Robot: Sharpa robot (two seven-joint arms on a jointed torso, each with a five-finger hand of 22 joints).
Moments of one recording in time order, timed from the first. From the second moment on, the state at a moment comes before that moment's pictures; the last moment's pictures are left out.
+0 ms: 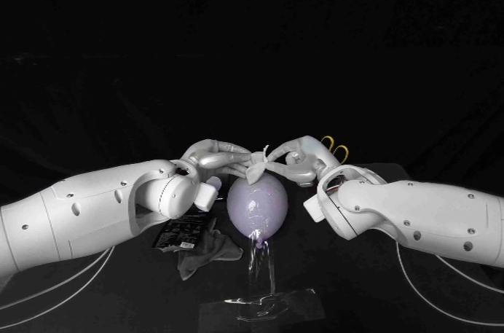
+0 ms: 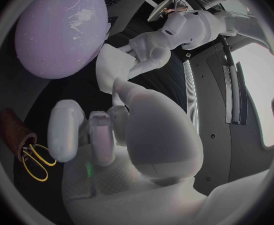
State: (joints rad) left arm 1.28 -0.71 -0.11 1.47 -0.10 -0.36 0.11; left_hand 1.39 -0.05 0.62 -0.02 0.04 0.96 0.14 0.39 0.49 1.09 0.08 0.46 0.20 0.92 0.05 0.75 0.37 0.17 0.75 0.21 0.63 0.50; right arm 1.29 -0.76 -0.18 1.67 -0.73 -0.76 -0.08; right_hand 1.42 -0.05 0.46 0.09 0.05 1.03 0.07 0.41 0.45 1.44 0.01 1.38 1.31 1.47 -0.06 1.57 1.31 0.05 1.46 0.05 1.29 1.31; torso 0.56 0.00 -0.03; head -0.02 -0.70
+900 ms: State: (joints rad) left arm 1.28 -0.72 -0.11 1.46 -0.08 -0.42 0.12; left_hand 1.37 -0.06 0.67 -0.03 0.04 0.94 0.15 0.41 0.49 1.09 0.09 0.48 0.22 0.92 0.06 0.76 0.37 0.17 0.72 0.22 0.67 0.54; right arm 1.25 -0.81 -0.18 1.68 -0.72 -0.77 -0.06; right_hand 1.41 -0.05 0.47 0.08 0.05 1.03 0.07 0.41 0.45 1.44 0.01 1.38 1.31 1.47 -0.06 1.57 1.31 0.05 1.46 0.05 1.29 1.31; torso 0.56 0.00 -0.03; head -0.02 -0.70
